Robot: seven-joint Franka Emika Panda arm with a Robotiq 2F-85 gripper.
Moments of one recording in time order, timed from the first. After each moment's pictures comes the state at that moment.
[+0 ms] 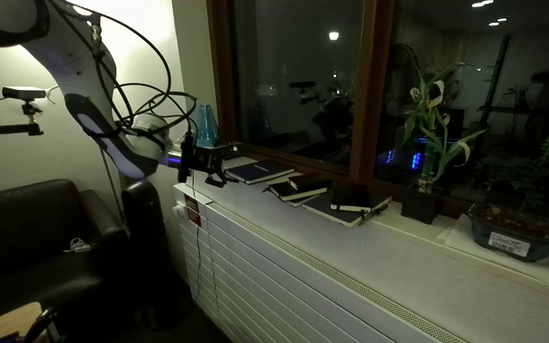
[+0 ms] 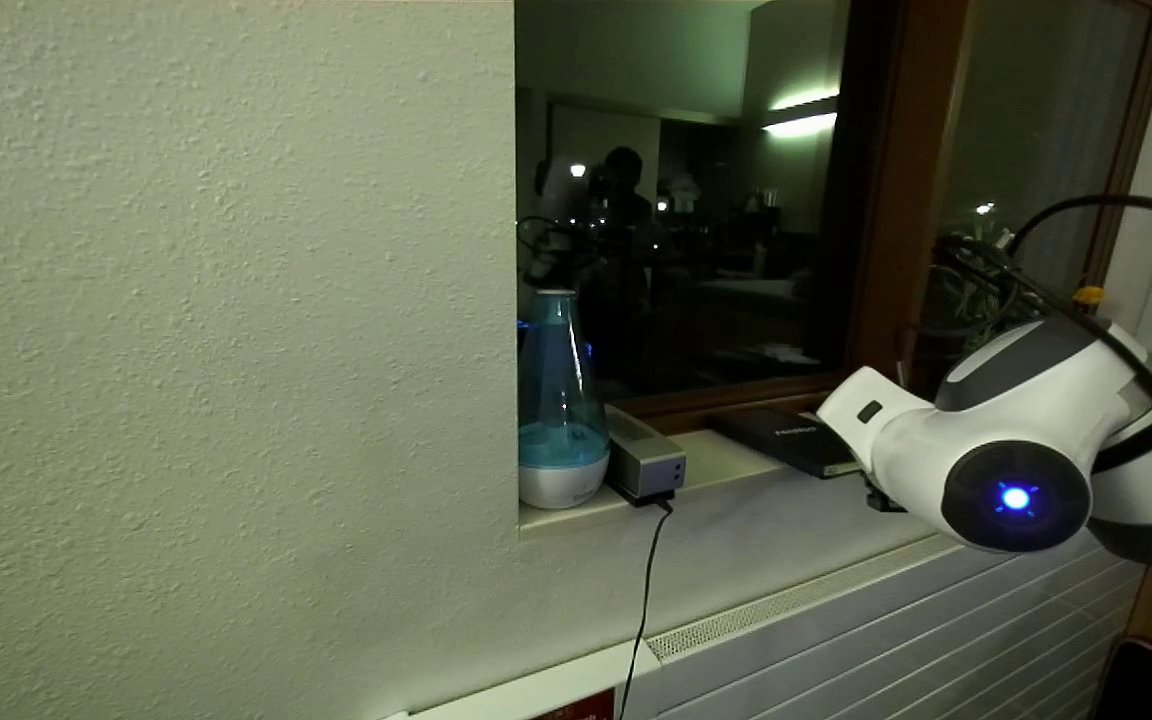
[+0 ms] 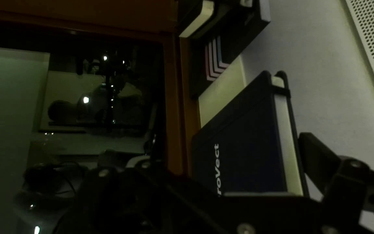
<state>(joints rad) 0.25 0.38 0.24 -2.03 -1.72 1.91 0.70</state>
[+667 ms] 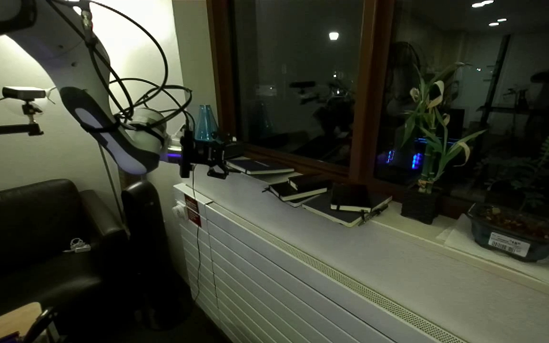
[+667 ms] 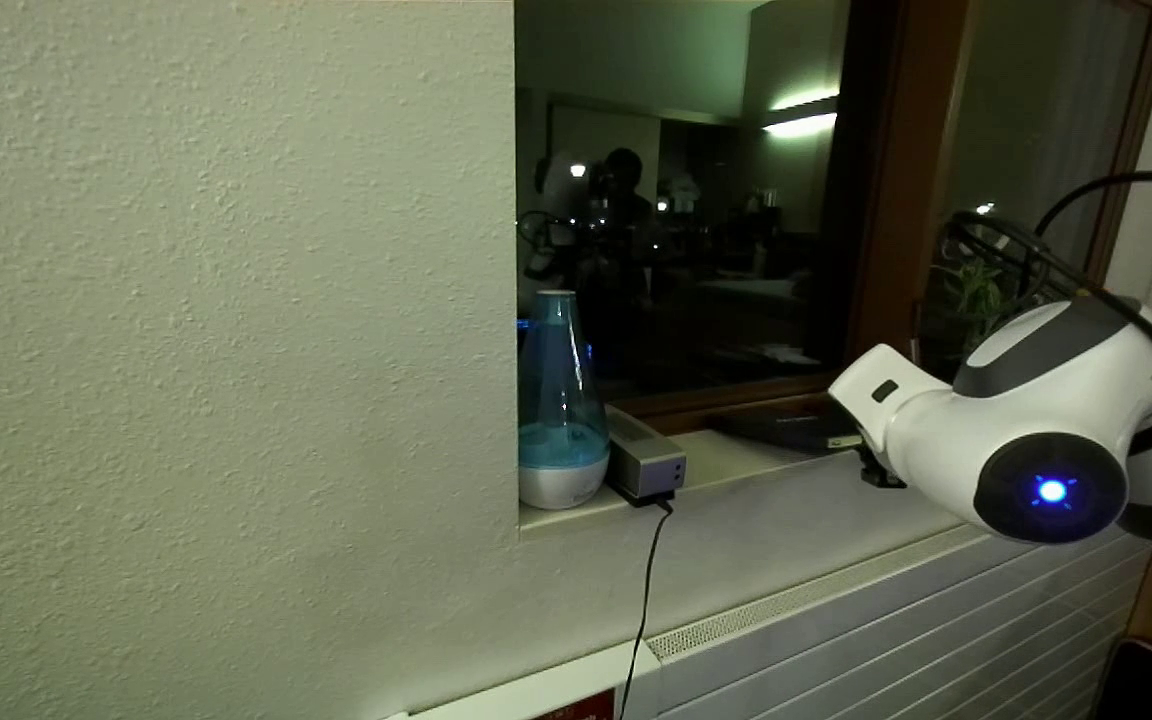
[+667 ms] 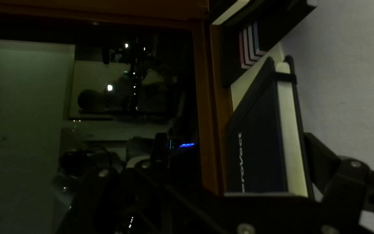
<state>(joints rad) 0.25 0.33 0.23 -2.06 -1.81 1.92 0.76</state>
